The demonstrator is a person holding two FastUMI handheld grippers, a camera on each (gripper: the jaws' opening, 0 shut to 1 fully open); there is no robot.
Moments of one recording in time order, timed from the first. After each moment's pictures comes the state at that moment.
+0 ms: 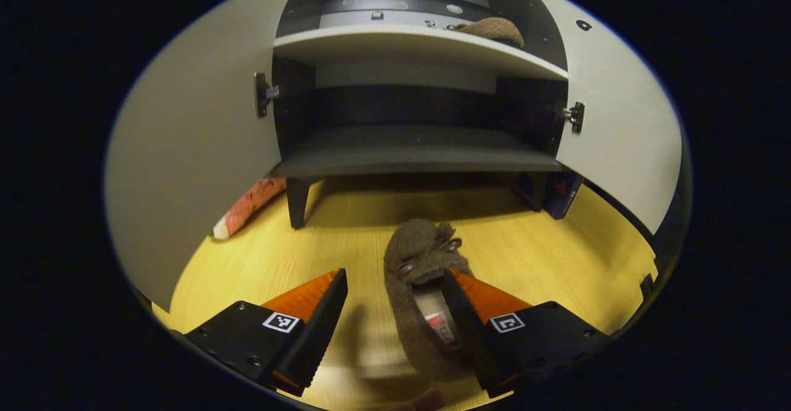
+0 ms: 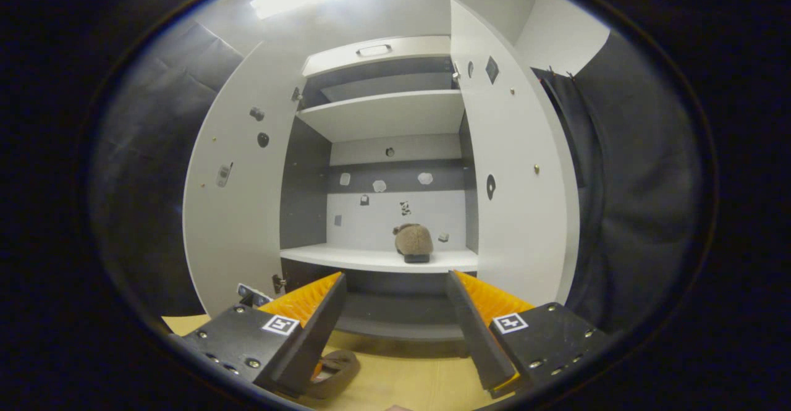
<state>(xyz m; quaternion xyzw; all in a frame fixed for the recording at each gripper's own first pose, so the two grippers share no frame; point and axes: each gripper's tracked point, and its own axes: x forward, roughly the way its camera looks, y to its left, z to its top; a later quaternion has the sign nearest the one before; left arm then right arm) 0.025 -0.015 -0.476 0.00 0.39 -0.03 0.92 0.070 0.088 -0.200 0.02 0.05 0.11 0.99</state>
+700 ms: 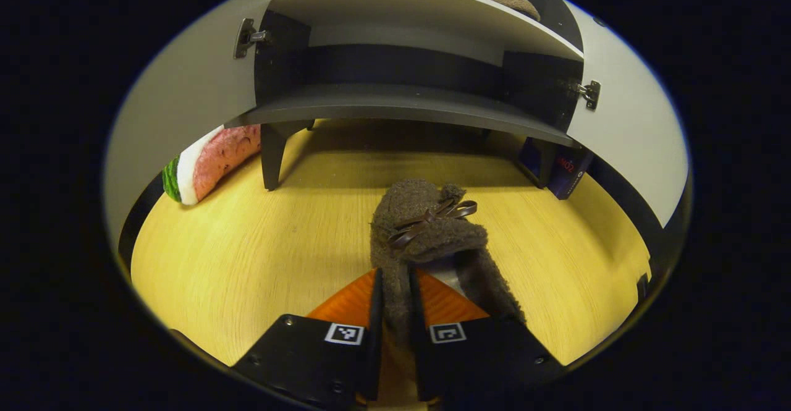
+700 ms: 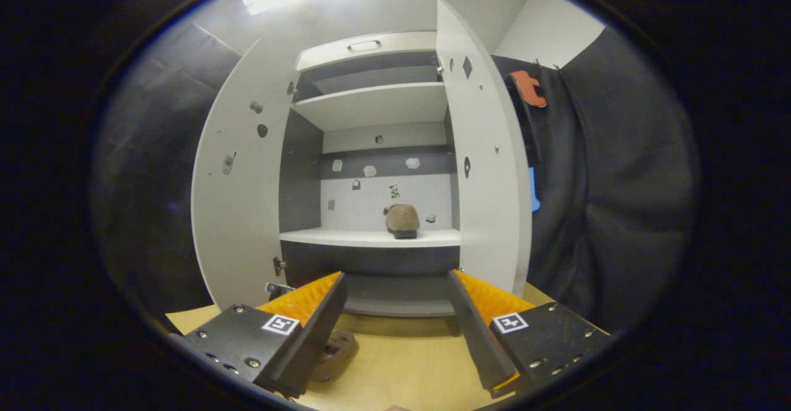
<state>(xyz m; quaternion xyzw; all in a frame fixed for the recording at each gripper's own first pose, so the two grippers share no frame) 0.025 -0.022 -0.515 -0.04 0.43 -0.04 0.90 0.008 0.056 -0.198 0.03 0.07 0.08 0.99</state>
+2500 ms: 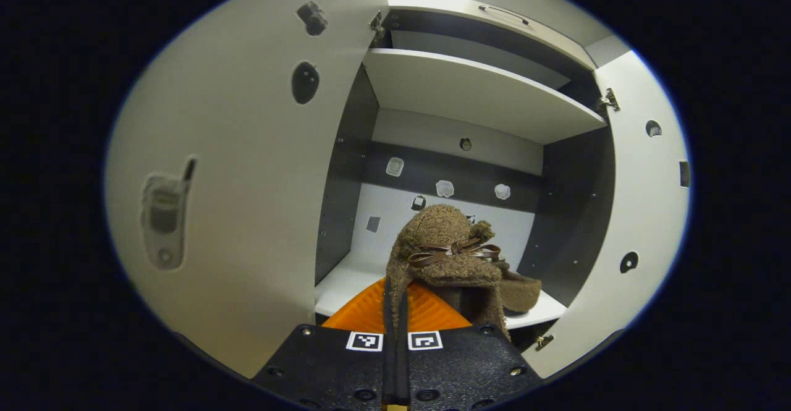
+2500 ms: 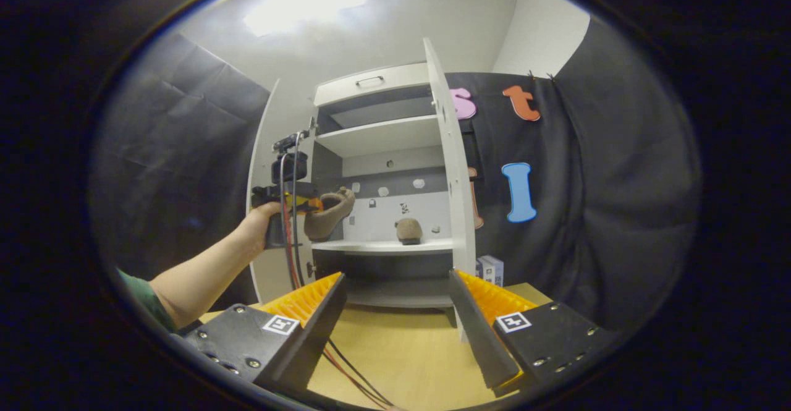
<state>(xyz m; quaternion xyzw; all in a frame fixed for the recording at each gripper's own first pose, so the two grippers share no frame) 0.237 0.020 -0.109 -0.07 0.11 0.06 0.99 -0.097 0.009 -0.159 0.06 0.03 0.12 0.99</state>
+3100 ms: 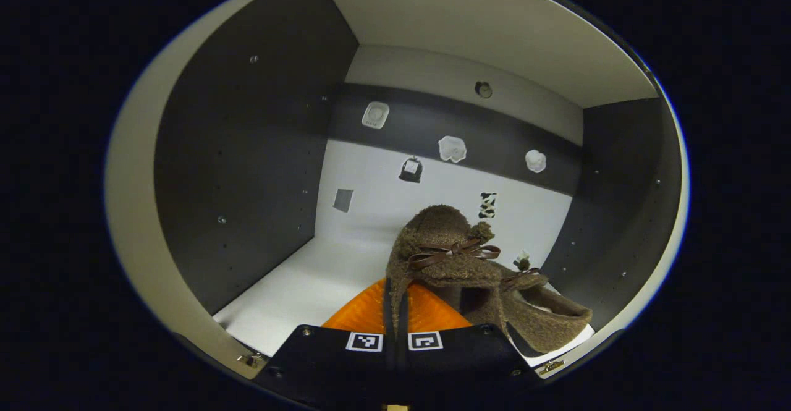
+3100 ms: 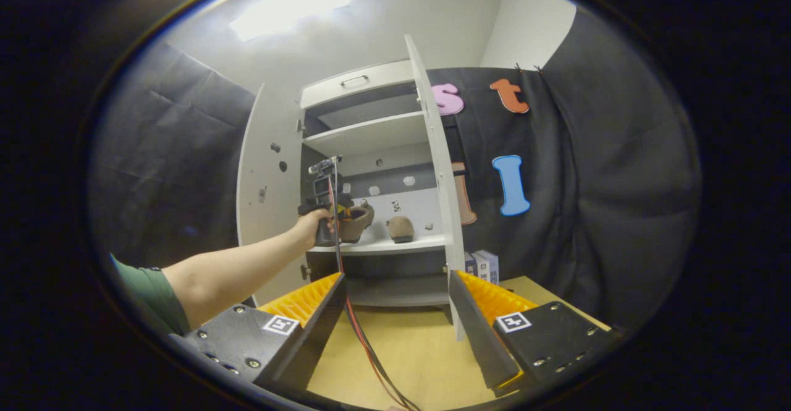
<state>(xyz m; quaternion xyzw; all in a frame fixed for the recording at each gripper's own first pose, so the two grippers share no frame) 0.365 0.000 -0.203 -0.10 0.20 0.06 0.97 -0.081 -0.008 -0.176 0.08 0.05 0.10 0.99</state>
